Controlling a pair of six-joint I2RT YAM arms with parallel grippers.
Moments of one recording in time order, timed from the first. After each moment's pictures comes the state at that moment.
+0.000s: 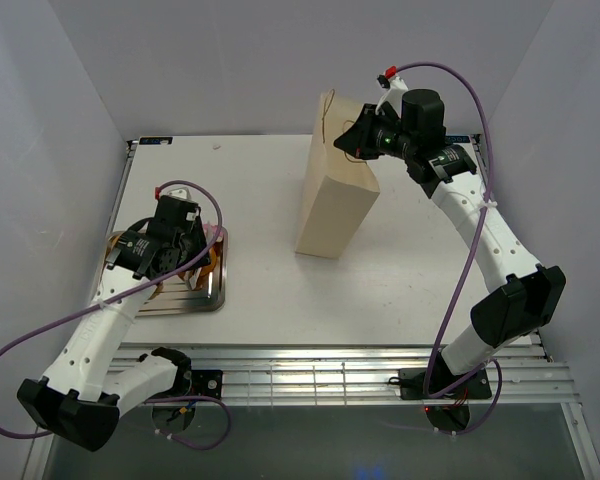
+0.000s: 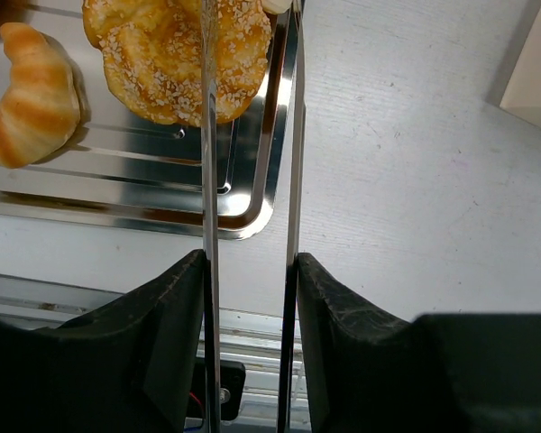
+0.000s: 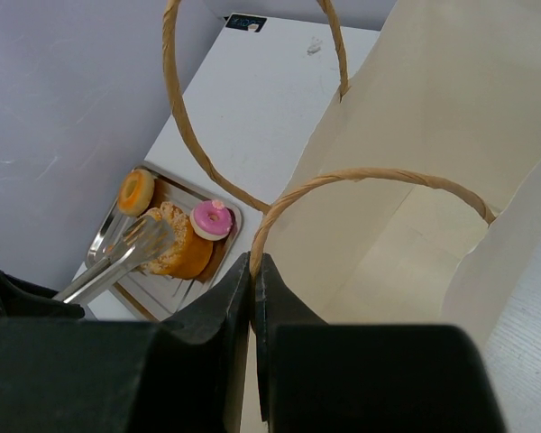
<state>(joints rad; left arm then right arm) -0.37 1.03 1.15 -1.07 -0.26 -0.50 0.40 1.58 1.69 -0.38 -0.40 0.40</state>
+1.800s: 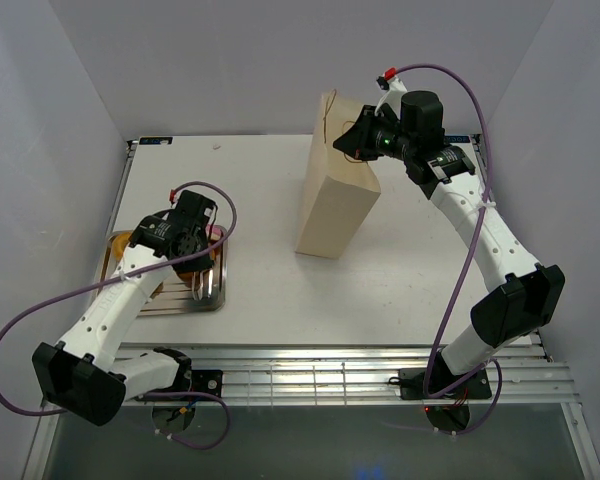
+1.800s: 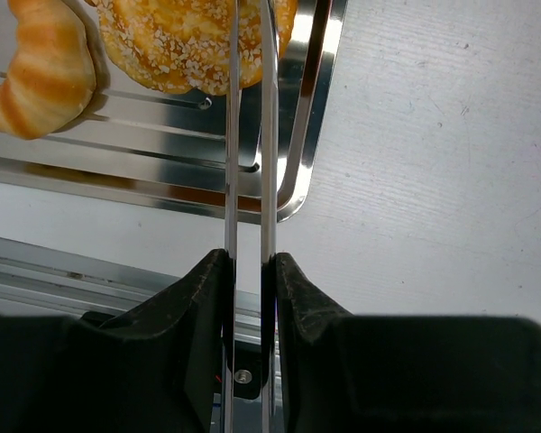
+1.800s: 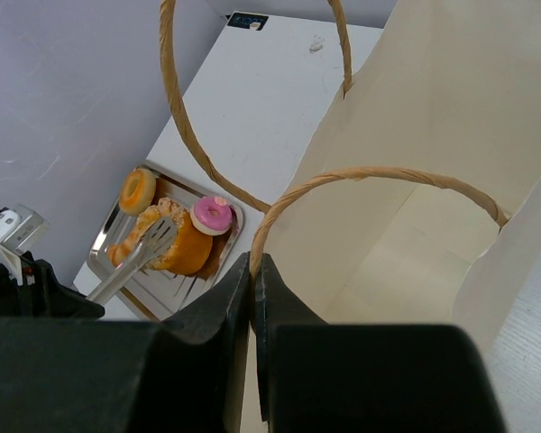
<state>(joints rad) -0.39 1.17 1.15 -1.13 -0.31 -0.50 0.40 1.58 1.67 -0.36 -0.41 0.41</state>
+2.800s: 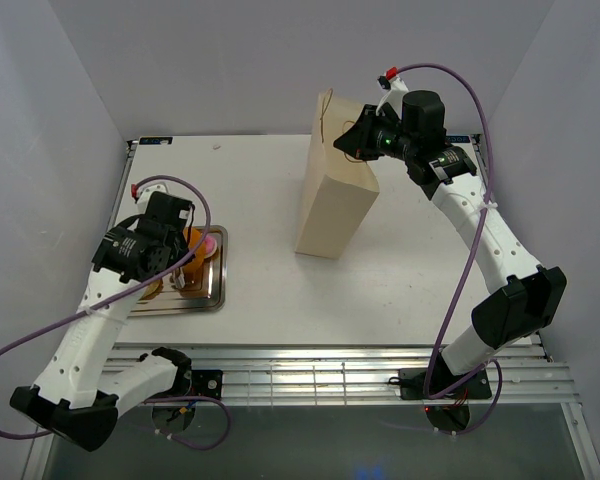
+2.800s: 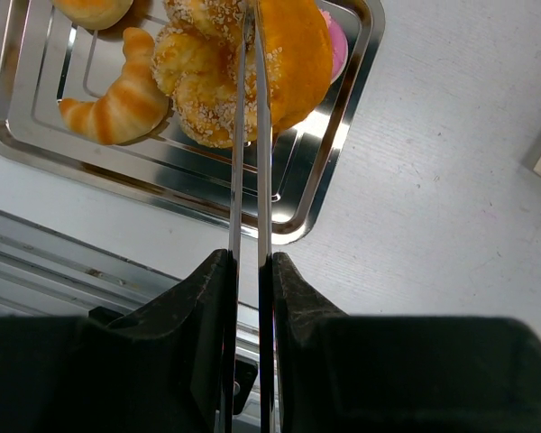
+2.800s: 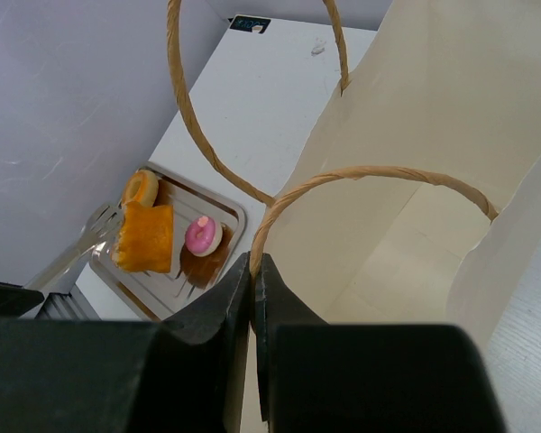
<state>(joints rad) -0.39 1.03 1.29 -1.24 -0.46 -0.61 0.40 1.58 1.67 -0.36 -0.41 0.41</state>
